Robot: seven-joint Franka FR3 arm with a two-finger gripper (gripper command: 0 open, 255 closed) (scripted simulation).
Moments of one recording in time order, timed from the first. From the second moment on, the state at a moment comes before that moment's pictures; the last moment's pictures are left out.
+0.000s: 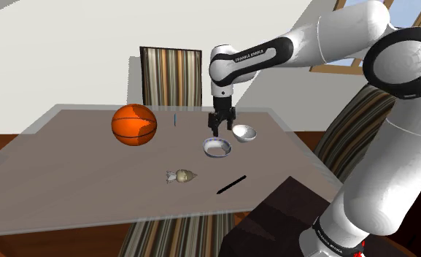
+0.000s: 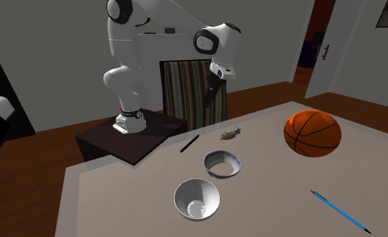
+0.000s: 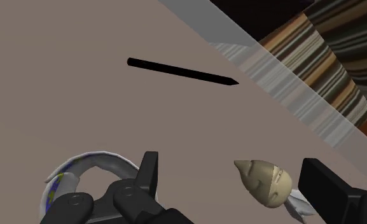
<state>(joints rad) 0.09 0.08 -0.01 -2.00 0.06 1.82 -0.02</state>
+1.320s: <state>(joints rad) 0.14 0.73 0.04 -1.49 0.09 1.77 0.01</state>
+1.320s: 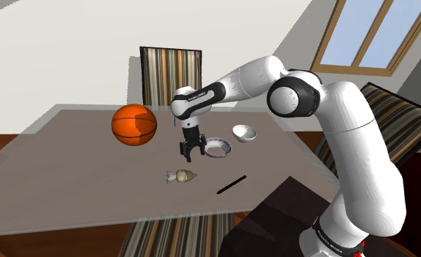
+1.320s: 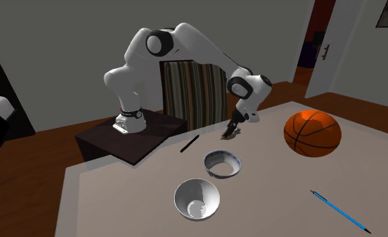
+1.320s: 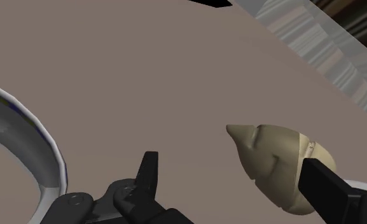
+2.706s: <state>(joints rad) 0.15 0.72 0.04 -1.54 0.08 1.83 -0.01</state>
